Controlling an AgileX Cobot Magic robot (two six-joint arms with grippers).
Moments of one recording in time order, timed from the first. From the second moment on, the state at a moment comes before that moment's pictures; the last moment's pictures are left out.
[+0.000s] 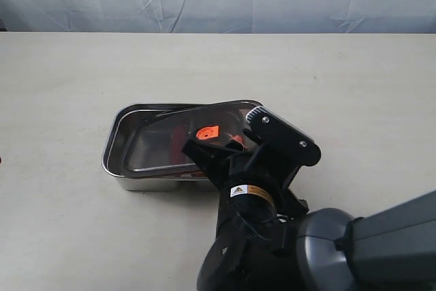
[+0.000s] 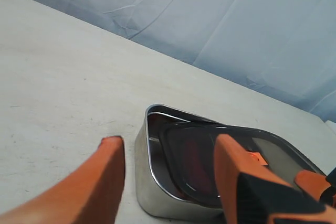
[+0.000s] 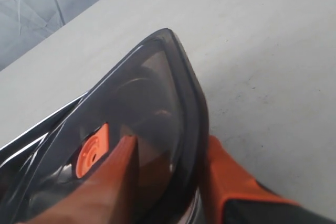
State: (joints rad) left arm -0.25 0.17 -0.03 -0.60 0.15 0.03; right arm 1.43 1.88 -0.78 1.70 -1.01 -0.18
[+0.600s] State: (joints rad) left arm -0.25 0.17 -0.03 -0.59 0.15 0.03; right arm 1.43 1.85 -0.78 1.69 -1.03 -0.28
